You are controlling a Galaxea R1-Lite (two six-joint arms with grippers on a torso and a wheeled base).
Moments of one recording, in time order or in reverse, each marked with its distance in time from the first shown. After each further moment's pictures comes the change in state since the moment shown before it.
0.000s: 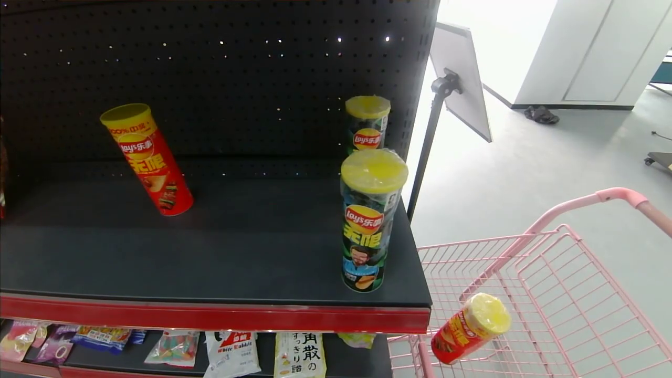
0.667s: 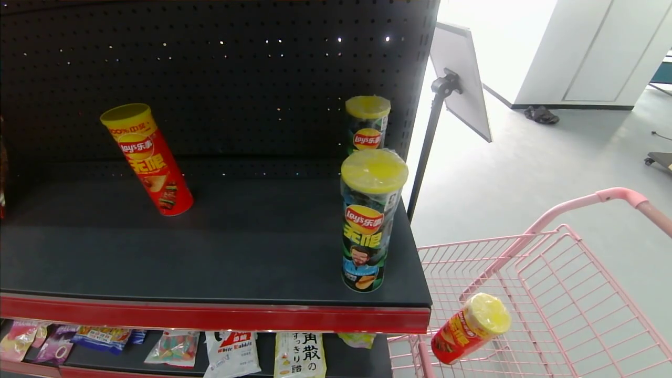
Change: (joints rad) left arm 0.000 0.000 0.000 0.000 0.000 0.000; right arm 0.000 0.000 0.000 0.001 0.000 0.000
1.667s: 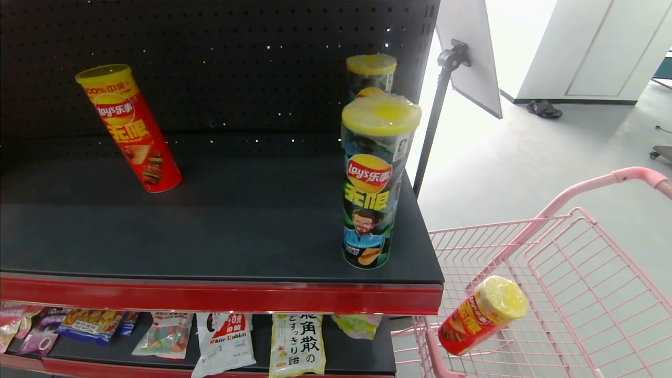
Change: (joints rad) left arm 0.000 0.000 0.000 0.000 0.000 0.000; right arm 0.000 0.000 0.000 0.000 0.006 0.000
